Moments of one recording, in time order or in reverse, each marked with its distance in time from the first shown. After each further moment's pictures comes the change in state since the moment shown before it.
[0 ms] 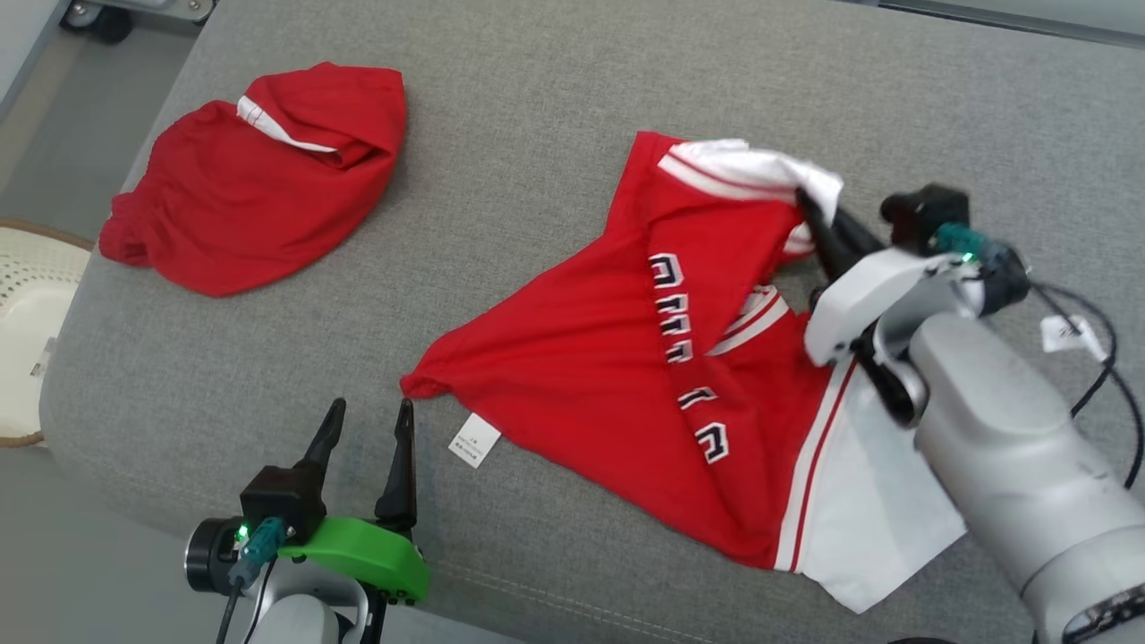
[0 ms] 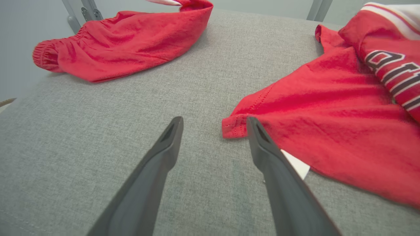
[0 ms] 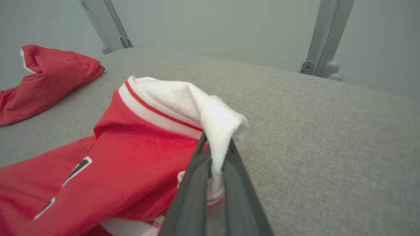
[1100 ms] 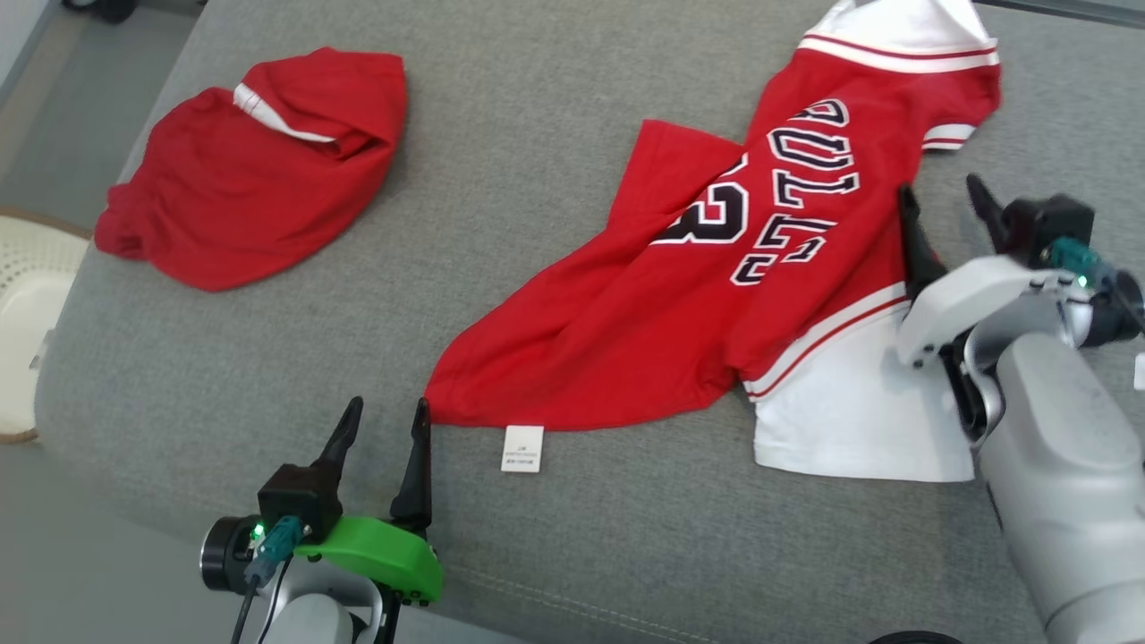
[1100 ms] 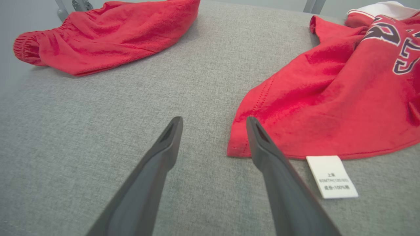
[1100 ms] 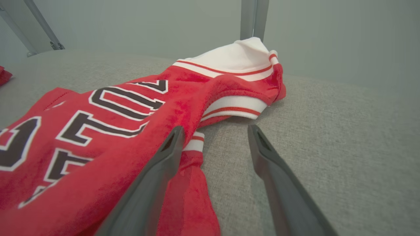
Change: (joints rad) left arm -0.013 -0.002 -0.071 -0.002 -0.035 0.030 0.000; right arm 0.024 -0.030 -0.412 -0.007 -0.282 0.000 0.000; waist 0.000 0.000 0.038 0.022
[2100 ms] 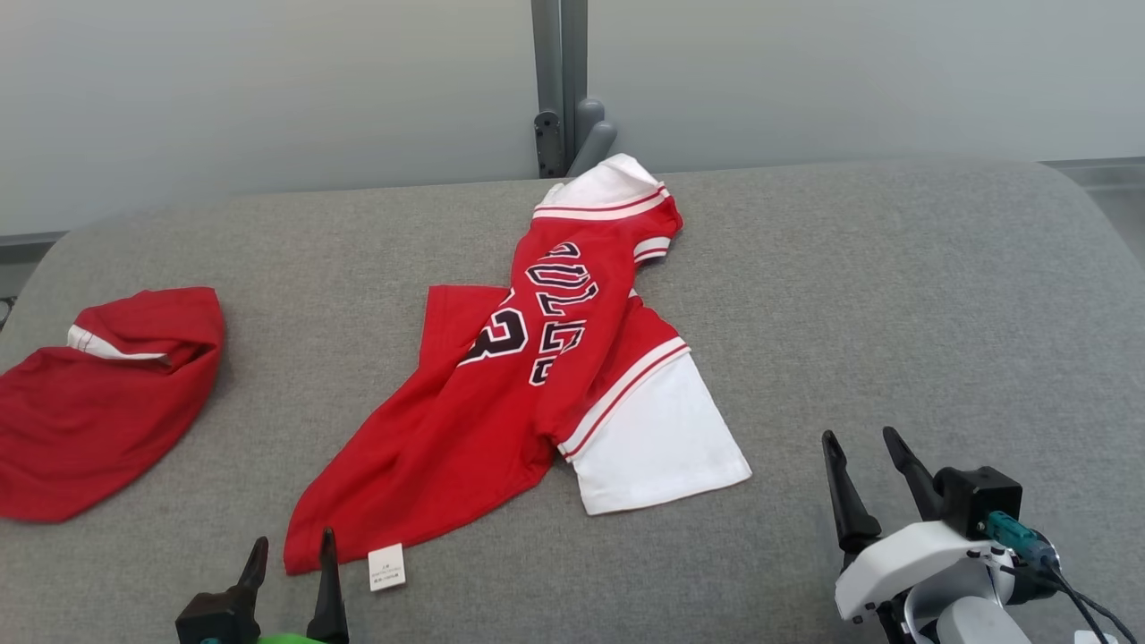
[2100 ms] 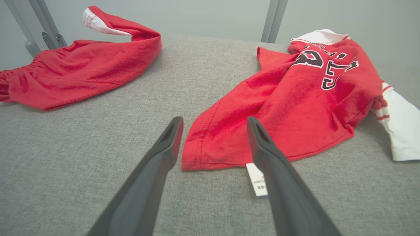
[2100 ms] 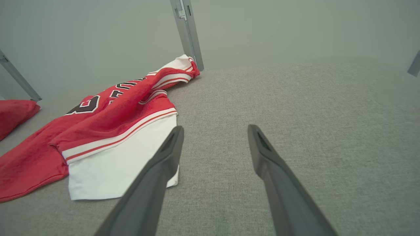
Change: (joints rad) left arm 0.206 0.000 0.230 0.025 0.062 -0.026 0.000; right arm 0.600 0.147 0.014 -0.412 0.073 0.000 0.000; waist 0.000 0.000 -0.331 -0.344
